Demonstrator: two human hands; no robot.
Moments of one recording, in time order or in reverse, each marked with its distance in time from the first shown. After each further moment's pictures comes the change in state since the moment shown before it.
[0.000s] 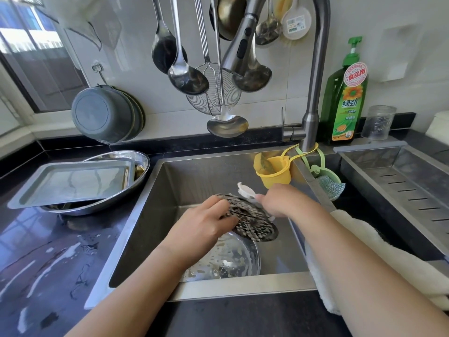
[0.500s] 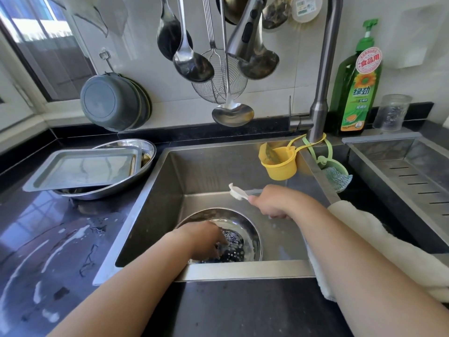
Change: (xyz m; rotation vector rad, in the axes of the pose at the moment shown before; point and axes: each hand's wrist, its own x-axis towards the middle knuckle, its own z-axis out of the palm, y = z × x) left_hand -0.013 0.002 0.048 -0.294 -1.040 -0.399; right_hand -0.013 -0.009 0.014 0.027 -0.124 -0.087
